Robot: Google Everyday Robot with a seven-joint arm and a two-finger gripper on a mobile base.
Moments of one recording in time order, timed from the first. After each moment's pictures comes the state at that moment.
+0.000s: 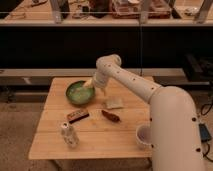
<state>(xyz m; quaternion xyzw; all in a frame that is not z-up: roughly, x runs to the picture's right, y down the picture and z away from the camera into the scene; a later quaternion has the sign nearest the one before) -0.065 0.006 0.914 -0.12 -0.31 -0.56 0.76</state>
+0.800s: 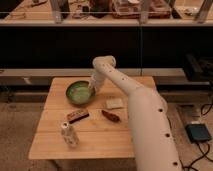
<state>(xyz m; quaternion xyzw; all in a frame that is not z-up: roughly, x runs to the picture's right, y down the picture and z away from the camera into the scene) -0.070 0.006 0.972 -0.15 -0.31 -0.55 0.76</state>
